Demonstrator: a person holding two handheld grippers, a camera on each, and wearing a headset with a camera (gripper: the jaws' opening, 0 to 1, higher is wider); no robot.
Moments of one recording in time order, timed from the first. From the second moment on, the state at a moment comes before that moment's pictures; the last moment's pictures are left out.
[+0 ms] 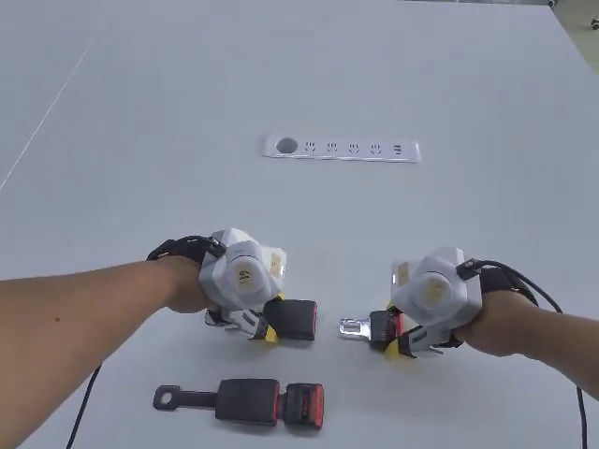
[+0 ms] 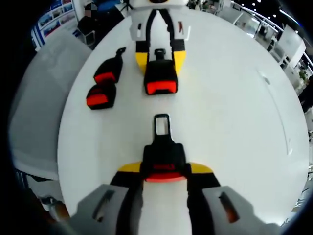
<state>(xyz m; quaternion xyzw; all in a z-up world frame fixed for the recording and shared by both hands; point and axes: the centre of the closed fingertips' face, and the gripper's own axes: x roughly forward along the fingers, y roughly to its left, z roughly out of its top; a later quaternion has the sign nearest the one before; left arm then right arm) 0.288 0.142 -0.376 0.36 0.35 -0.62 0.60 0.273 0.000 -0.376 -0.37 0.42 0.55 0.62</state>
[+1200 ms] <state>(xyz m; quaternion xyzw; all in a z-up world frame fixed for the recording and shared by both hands) 0.285 0.140 -0.372 0.36 0.35 -0.62 0.60 0.261 -0.083 -0.375 -0.37 0.44 0.53 0.63</state>
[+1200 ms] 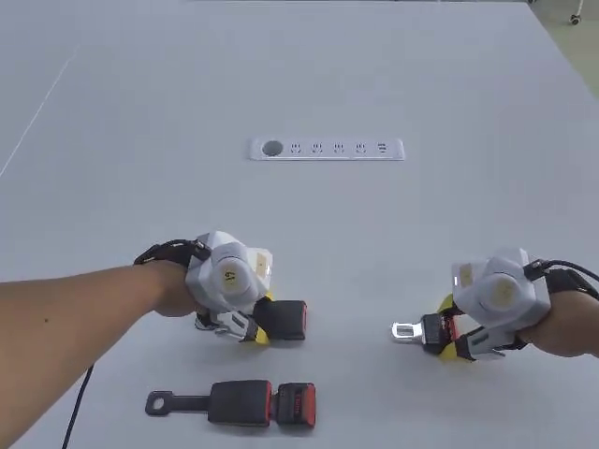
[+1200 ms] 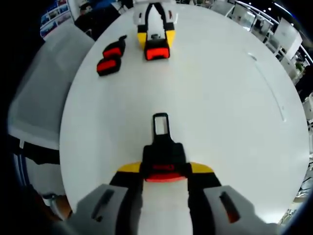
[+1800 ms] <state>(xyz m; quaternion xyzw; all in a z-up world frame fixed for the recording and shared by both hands) 0.276 0.138 -0.371 0.31 0.39 -0.60 0.62 0.264 -0.078 -0.372 -0.27 0.46 0.48 0.70</state>
